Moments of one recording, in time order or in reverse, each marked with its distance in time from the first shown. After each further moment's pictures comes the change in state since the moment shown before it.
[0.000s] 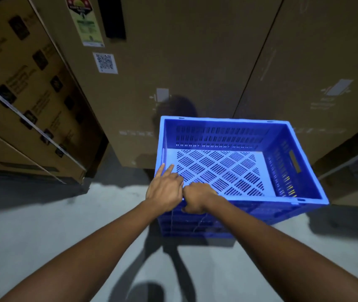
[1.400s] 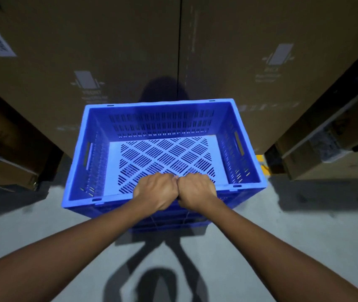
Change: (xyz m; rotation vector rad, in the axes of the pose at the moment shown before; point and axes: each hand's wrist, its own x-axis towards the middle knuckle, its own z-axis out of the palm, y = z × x) left_hand 0.071 0.175 0.015 -0.011 -0.184 -0.103; right_hand -0.072 0.159 0.044 0.016 0.217 0.155
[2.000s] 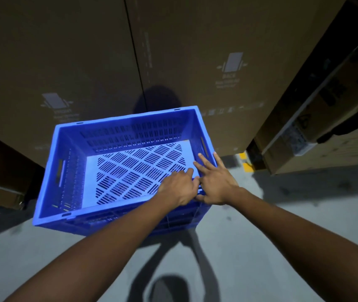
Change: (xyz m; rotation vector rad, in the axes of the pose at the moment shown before) left_hand 0.045 0.129 -0.001 -0.126 -0.086 0.151; right_hand -0.046 0.158 0.014 -0.174 0.048 -0.138
